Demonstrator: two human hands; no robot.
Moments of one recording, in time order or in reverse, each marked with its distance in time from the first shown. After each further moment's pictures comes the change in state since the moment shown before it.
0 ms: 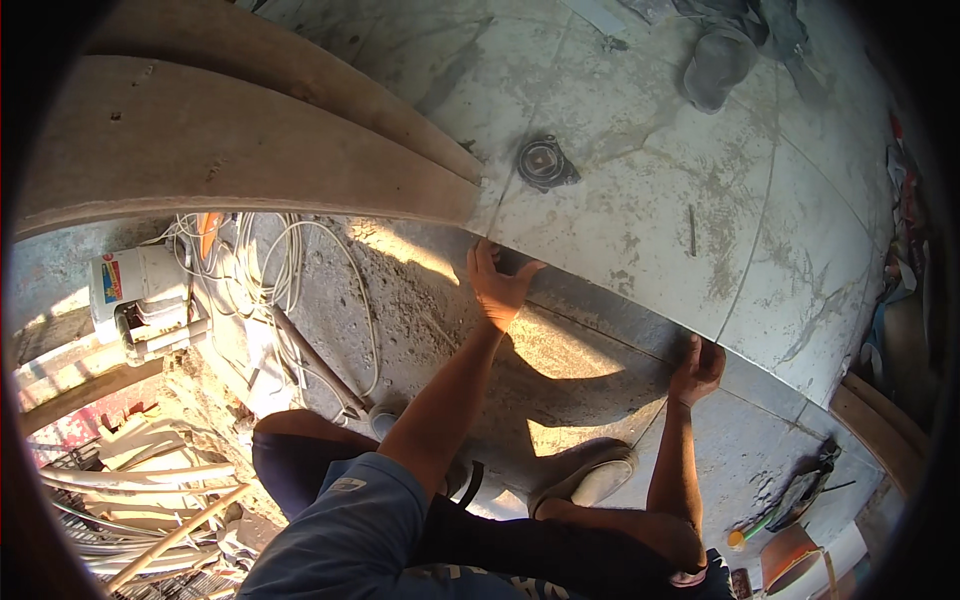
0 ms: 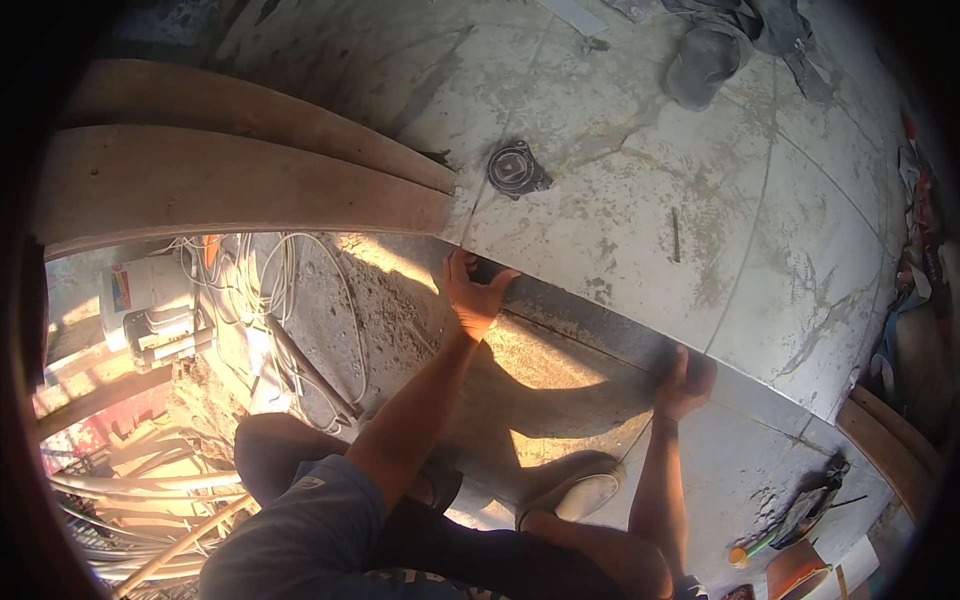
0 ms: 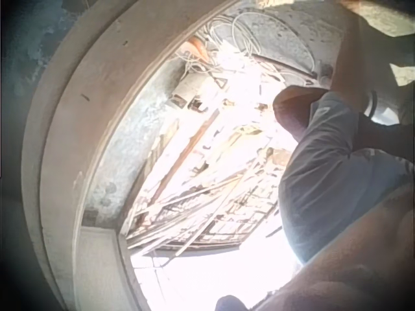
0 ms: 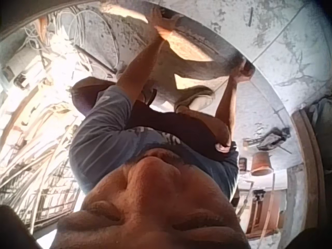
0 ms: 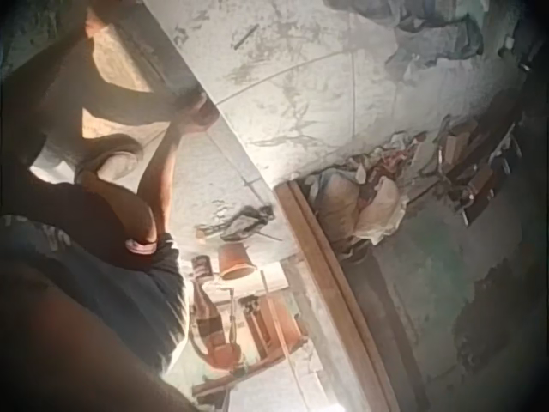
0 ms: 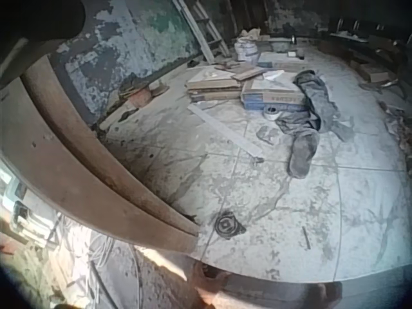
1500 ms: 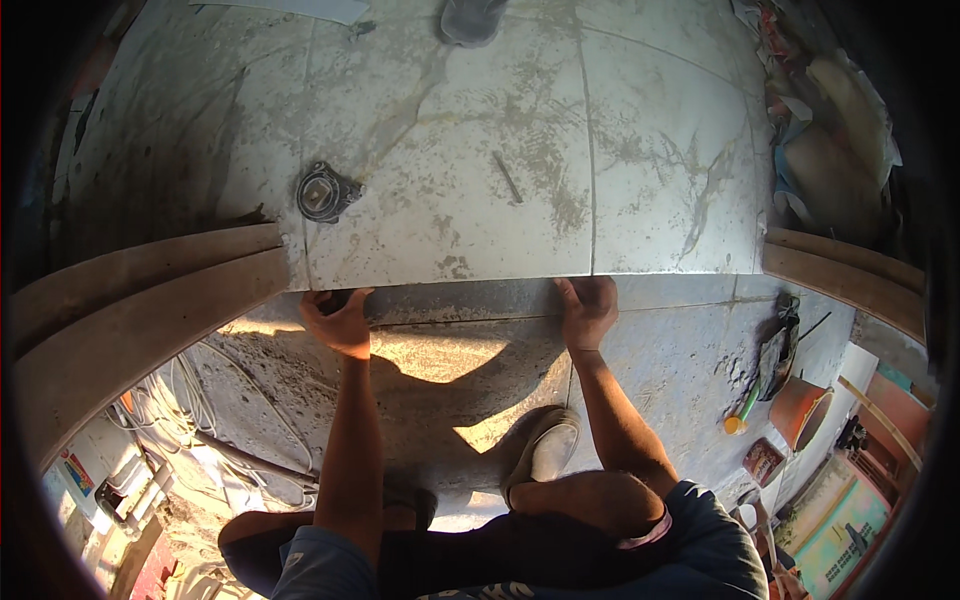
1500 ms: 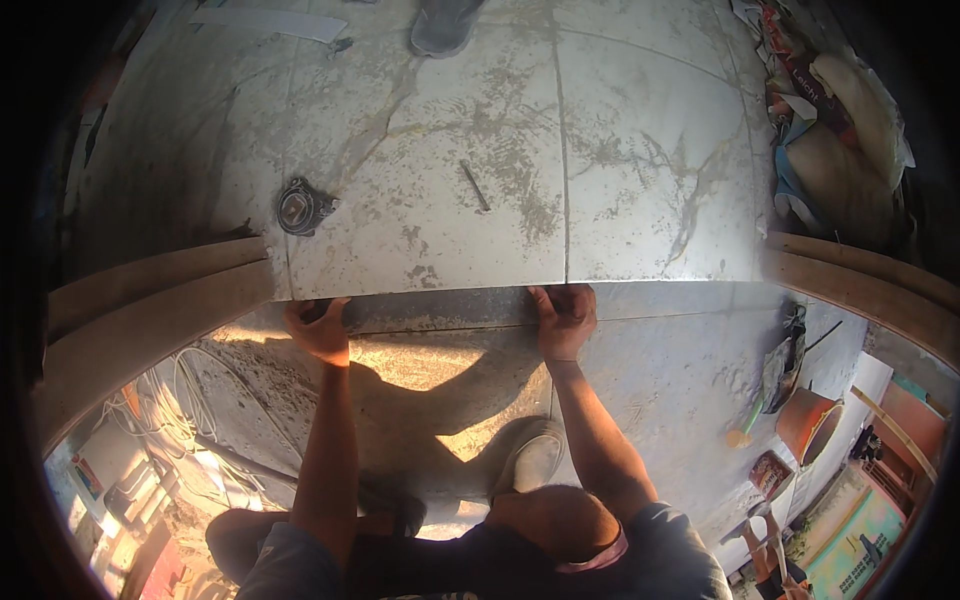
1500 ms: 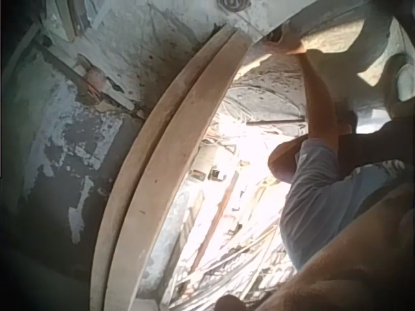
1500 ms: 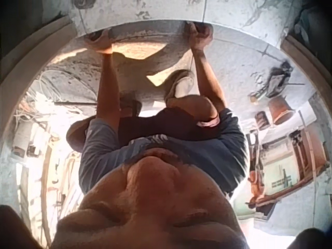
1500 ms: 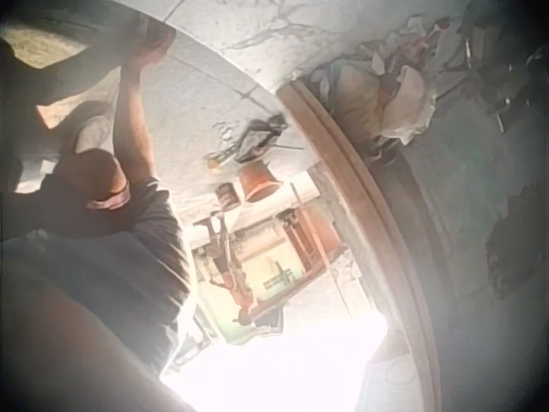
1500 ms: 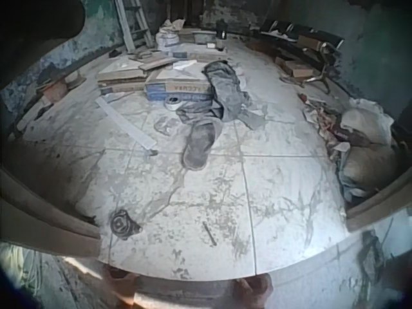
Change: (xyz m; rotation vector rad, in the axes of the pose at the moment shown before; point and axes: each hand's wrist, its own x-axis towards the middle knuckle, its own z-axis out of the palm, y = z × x) left_hand -0.004 -0.011 0.013 0.052 0.003 -0.140; right_hand 0.008 -0.022 -0.001 -0.001 0.085 -0.013
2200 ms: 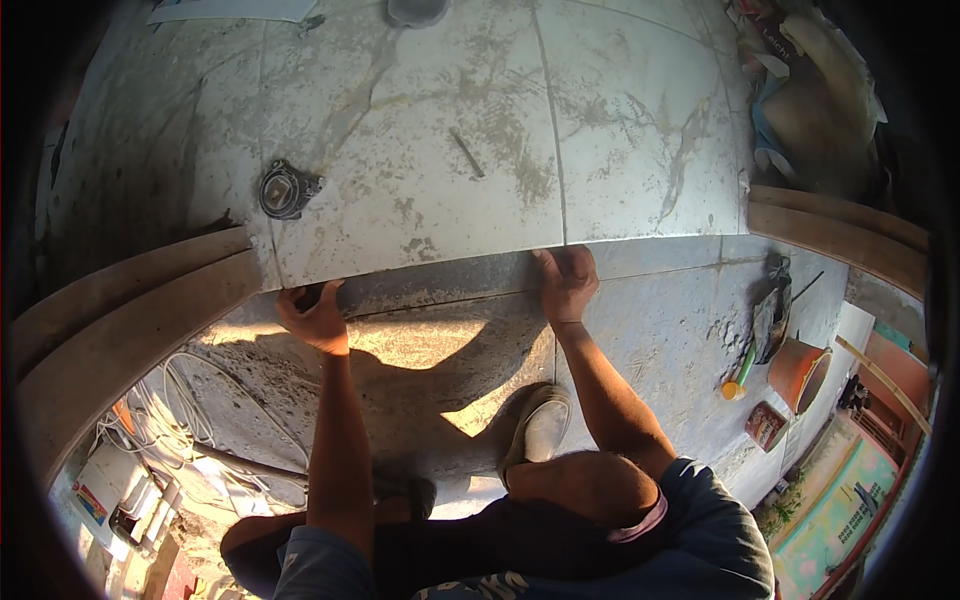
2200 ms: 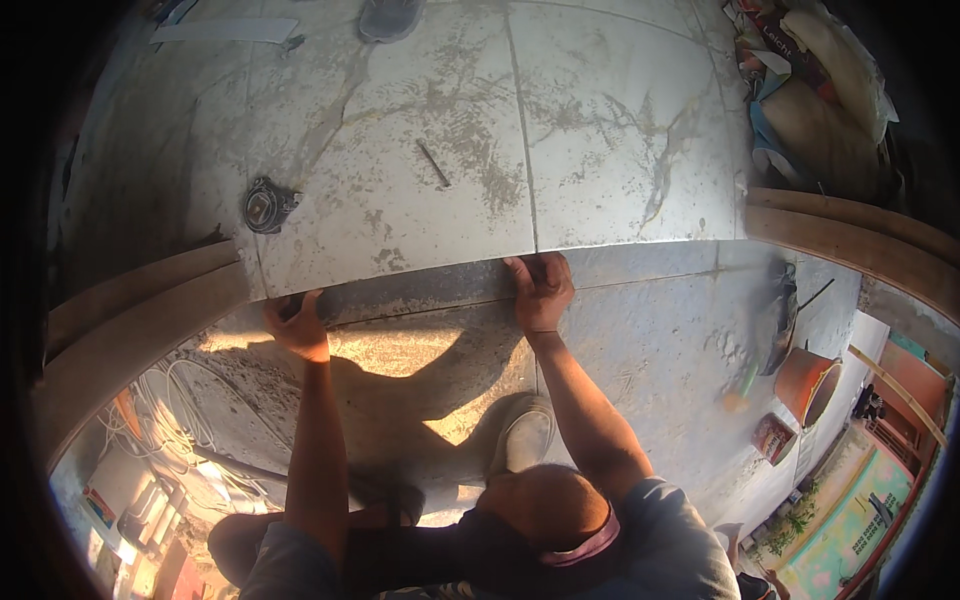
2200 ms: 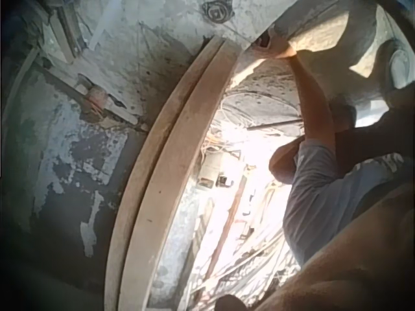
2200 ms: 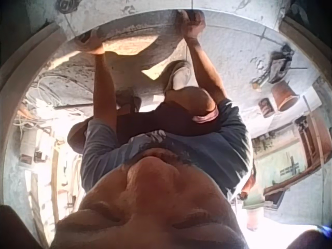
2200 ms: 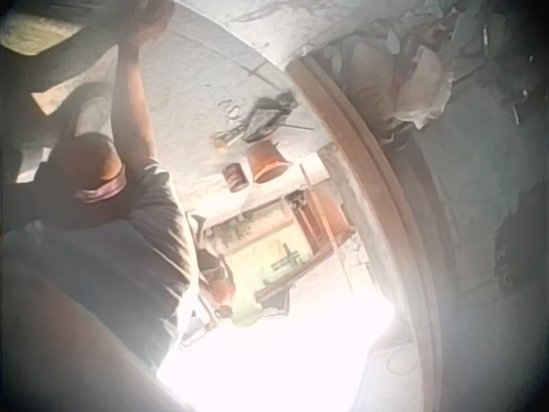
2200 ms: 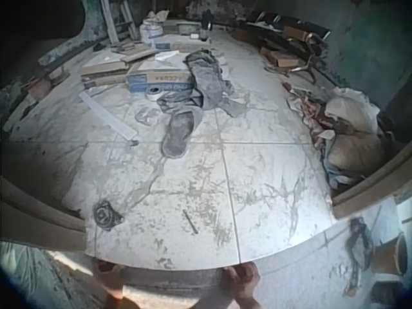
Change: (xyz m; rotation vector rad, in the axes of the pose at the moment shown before) left_hand -0.002 -0.017 0.004 -0.089 -0.010 0.084; right_hand 0.004 0.002 -0.007 -0.058 0.006 -0.068
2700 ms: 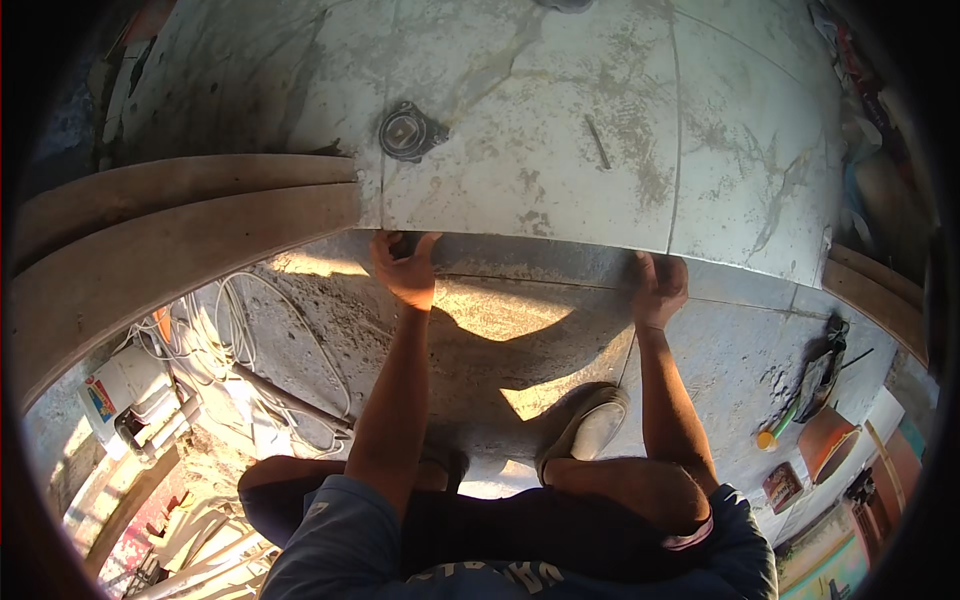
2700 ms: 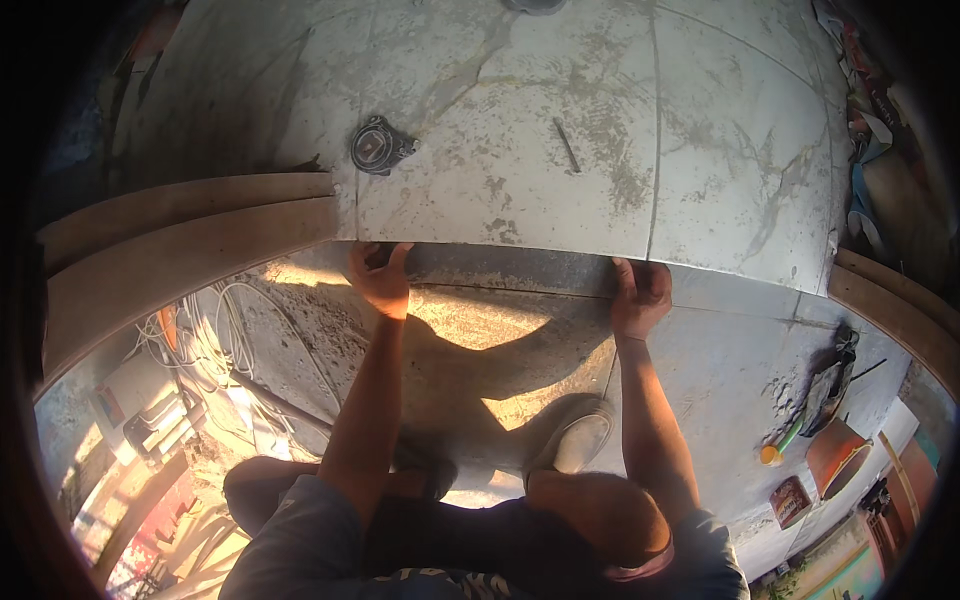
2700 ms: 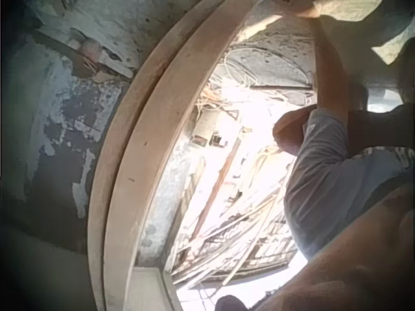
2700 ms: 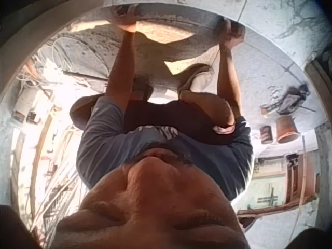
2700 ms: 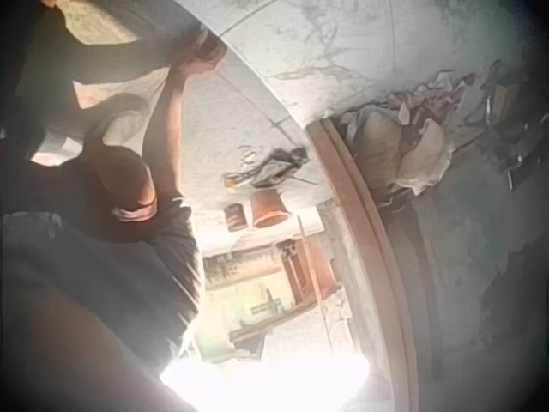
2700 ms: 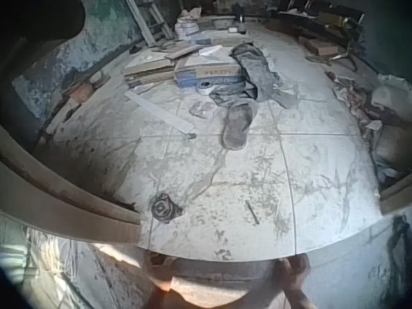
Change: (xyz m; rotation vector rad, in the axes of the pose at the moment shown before) left_hand 0.002 0.001 -0.009 -0.067 -0.029 0.022; right_hand -0.006 0.001 0.006 0.114 -0.035 0.112
